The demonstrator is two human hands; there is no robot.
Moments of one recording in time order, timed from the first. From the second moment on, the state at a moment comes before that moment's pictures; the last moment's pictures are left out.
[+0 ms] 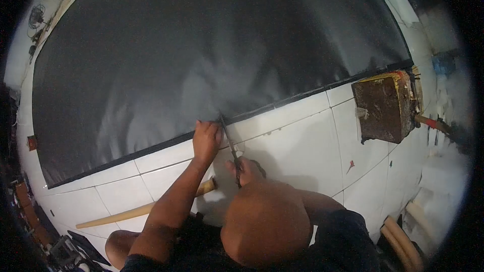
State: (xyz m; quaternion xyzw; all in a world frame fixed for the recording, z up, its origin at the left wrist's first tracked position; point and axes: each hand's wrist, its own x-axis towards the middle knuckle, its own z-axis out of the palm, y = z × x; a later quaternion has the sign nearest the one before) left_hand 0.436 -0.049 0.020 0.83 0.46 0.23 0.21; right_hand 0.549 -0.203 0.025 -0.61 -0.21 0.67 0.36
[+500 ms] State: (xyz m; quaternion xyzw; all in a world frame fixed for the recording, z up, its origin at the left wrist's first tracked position) left_hand 0.419 -0.063 0.028 0.90 0.40 0.05 0.17; right_hand 0.555 -0.165 0.050 -0.67 -0.26 0.61 0.31
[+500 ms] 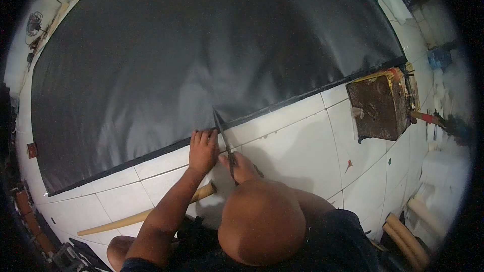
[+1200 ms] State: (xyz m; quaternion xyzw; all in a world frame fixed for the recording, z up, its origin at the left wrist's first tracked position) left_hand 0.422 -0.077 0.039 0.87 0.43 -0.07 0.22; right_hand 0.563 -0.096 0.016 -0.64 -0.28 0.61 0.37
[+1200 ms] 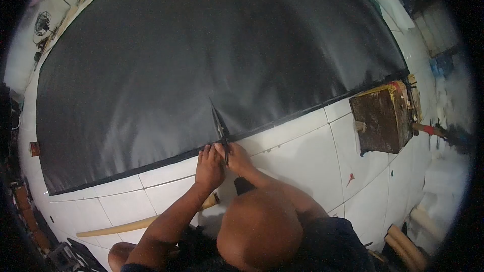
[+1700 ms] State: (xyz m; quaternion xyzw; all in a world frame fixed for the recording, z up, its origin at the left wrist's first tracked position) left_hand 0.421 -0.078 0.041 0.88 0.42 -0.09 0.19; right_hand 0.569 -0.040 0.022 -0.68 -0.28 0.58 0.35
